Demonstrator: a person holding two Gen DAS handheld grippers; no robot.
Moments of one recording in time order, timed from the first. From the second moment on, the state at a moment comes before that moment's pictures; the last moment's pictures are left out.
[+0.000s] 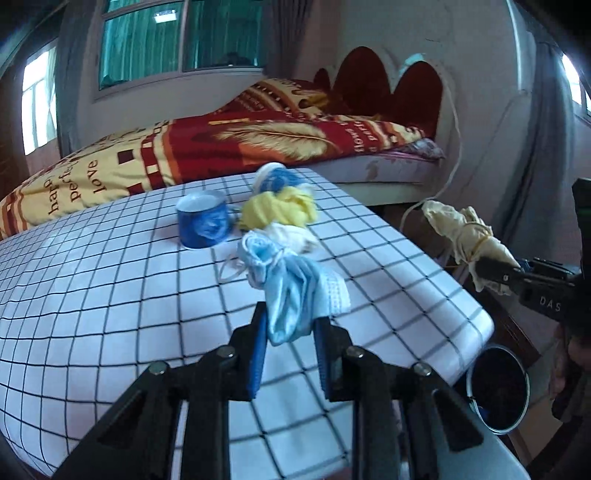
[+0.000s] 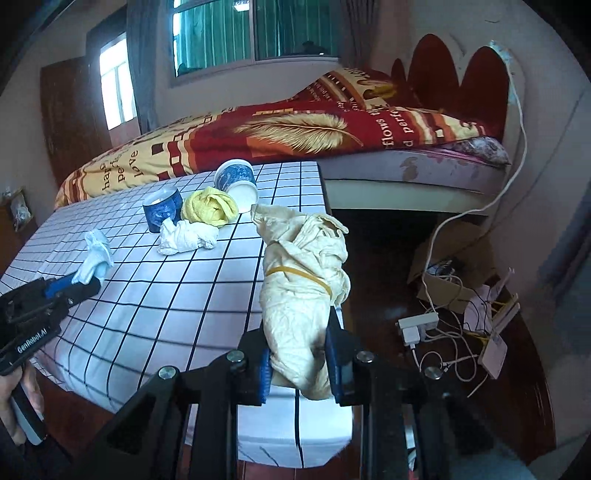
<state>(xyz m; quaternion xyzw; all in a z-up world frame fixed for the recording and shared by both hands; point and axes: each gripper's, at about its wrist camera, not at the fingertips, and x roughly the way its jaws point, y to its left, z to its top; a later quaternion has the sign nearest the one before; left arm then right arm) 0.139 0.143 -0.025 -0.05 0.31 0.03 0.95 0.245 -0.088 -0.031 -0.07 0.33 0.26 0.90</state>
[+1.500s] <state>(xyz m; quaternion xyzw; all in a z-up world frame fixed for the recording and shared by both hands) 0.148 -0.114 -0.034 0.04 0.32 -0.19 0.92 0.174 -0.346 -0.057 0.00 0.35 0.08 0.93</state>
